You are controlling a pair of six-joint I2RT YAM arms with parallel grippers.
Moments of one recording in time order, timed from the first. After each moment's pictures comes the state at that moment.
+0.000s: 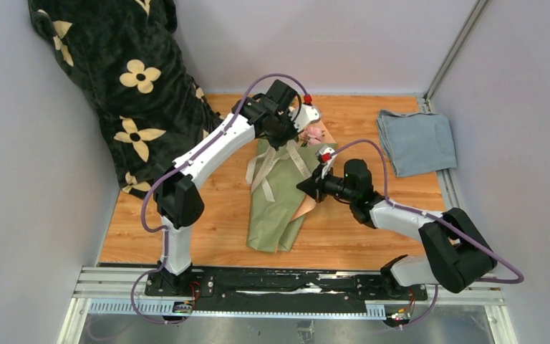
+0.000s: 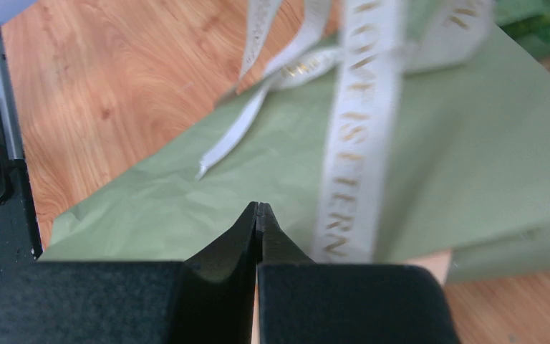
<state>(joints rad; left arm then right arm) -0.67 1.97 2.02 -0.97 0.10 0.47 0.55 1.35 0.46 0.67 -0.50 0.09</state>
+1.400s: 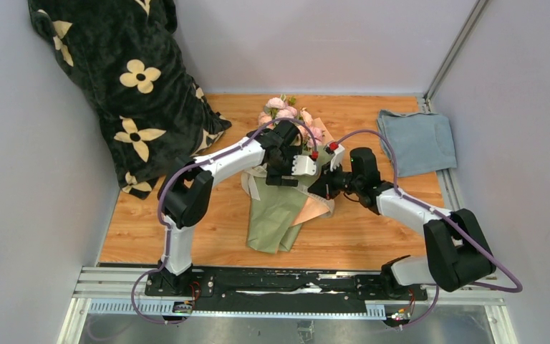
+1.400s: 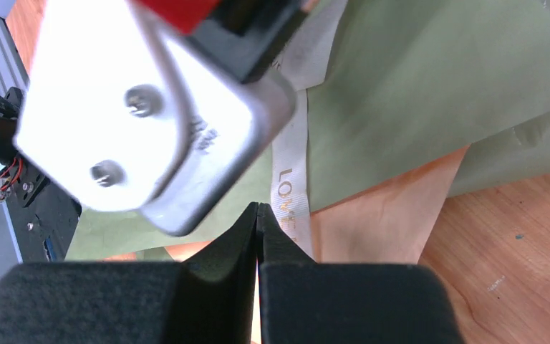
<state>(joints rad) -0.71 1.98 1.56 -0.72 0.16 1.01 0.39 1.34 0.62 0.16 -0.65 0.13</state>
